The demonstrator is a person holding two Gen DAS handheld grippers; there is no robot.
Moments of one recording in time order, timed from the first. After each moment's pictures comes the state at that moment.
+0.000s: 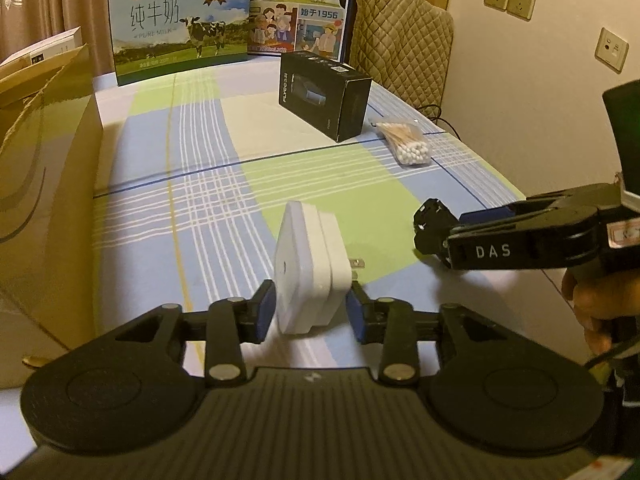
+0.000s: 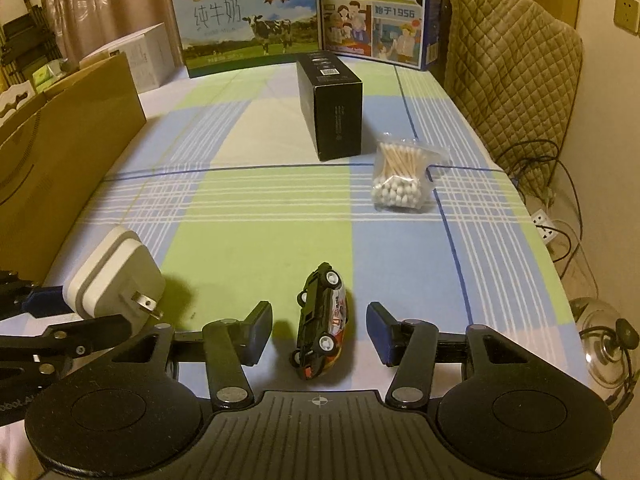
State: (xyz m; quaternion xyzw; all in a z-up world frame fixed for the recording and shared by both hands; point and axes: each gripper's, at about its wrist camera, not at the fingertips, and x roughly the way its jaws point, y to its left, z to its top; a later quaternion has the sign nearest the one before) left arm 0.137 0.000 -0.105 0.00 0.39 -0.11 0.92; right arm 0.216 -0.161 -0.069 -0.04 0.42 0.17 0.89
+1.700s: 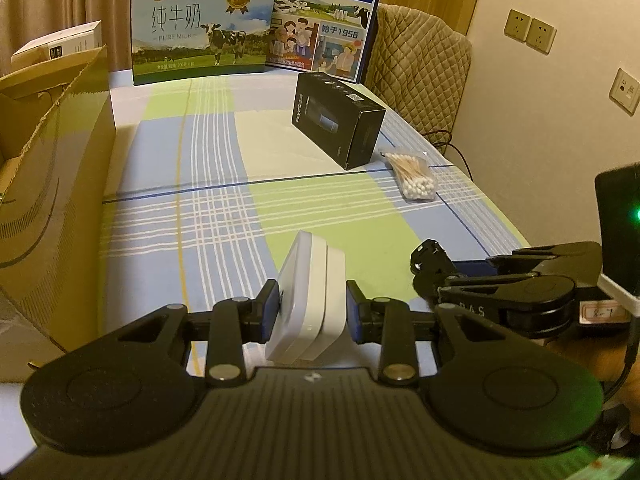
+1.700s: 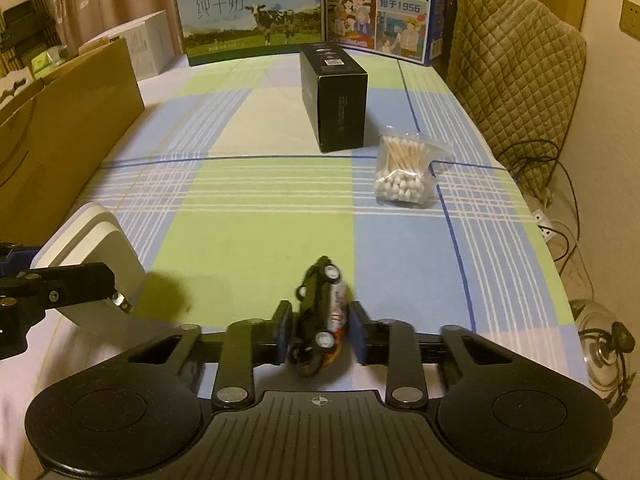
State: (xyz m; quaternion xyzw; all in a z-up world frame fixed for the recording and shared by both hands) left arm 0.144 0.005 -0.085 -0.04 0.38 -0.09 0.92; right arm 0.217 -0.156 -0.072 -0.06 0.43 0.17 0.89
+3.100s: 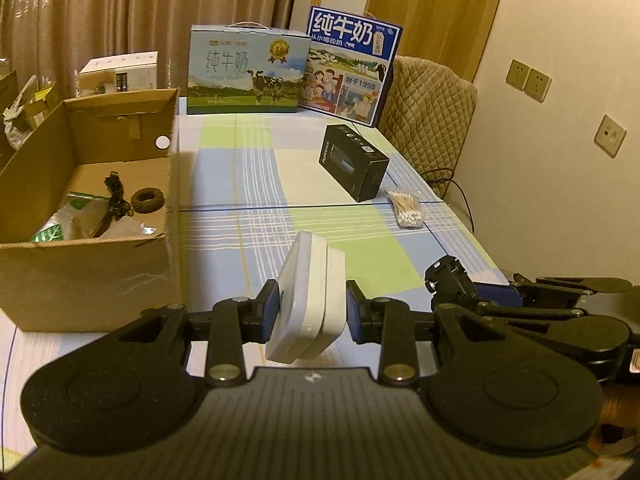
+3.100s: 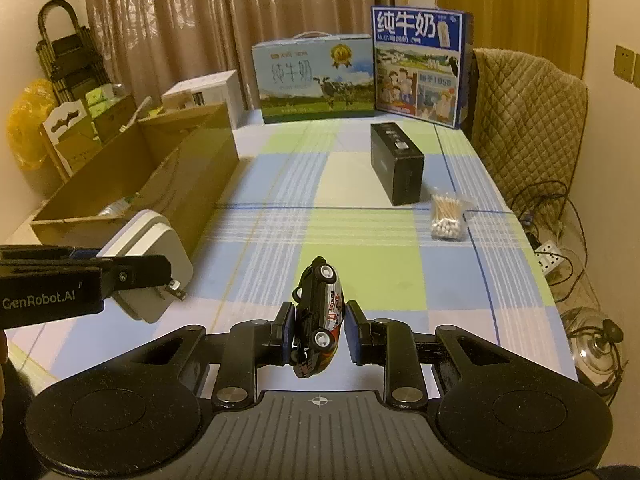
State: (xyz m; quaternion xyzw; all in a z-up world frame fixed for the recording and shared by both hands) left arm 0.047 0.044 0.001 -0.07 0.35 -0.06 0.93; right arm 0.094 -0.122 0.030 -0.03 0.37 0.22 0.90
